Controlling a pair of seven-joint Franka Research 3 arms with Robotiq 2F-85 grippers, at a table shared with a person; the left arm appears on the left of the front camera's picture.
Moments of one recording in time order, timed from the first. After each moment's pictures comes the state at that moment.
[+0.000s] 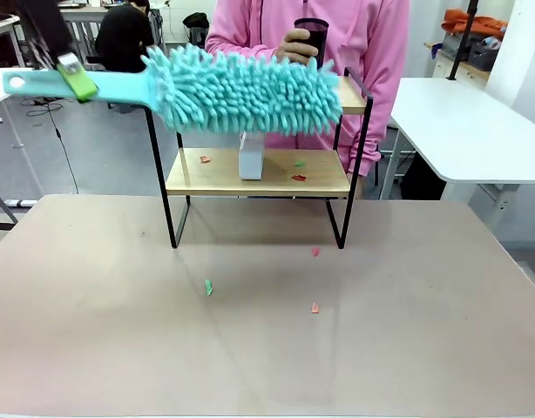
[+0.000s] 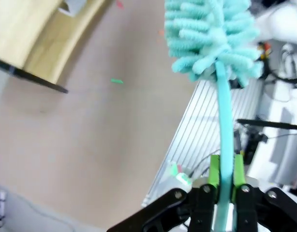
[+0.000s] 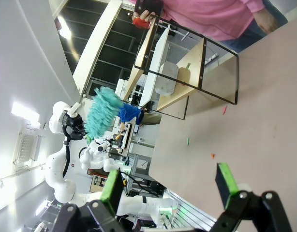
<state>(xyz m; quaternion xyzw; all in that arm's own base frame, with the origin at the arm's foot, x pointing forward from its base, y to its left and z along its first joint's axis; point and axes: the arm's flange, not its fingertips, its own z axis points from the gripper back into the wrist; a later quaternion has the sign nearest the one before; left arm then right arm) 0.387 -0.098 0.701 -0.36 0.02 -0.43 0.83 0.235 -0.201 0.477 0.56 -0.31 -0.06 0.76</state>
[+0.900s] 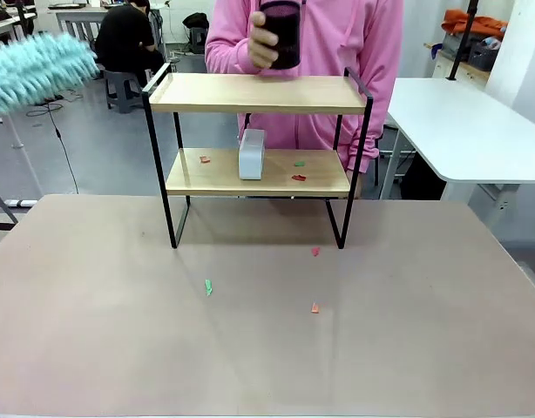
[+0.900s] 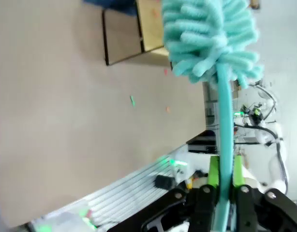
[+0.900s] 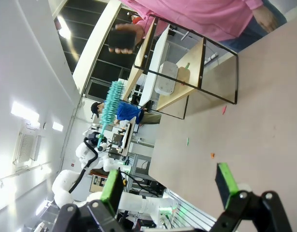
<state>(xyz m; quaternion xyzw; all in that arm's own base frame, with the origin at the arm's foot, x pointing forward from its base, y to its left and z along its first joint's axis) 0.318 0.169 0.560 -0.61 -0.12 0.06 0.78 0.236 -0.201 0.477 0.56 -0.31 -0.06 0.76</state>
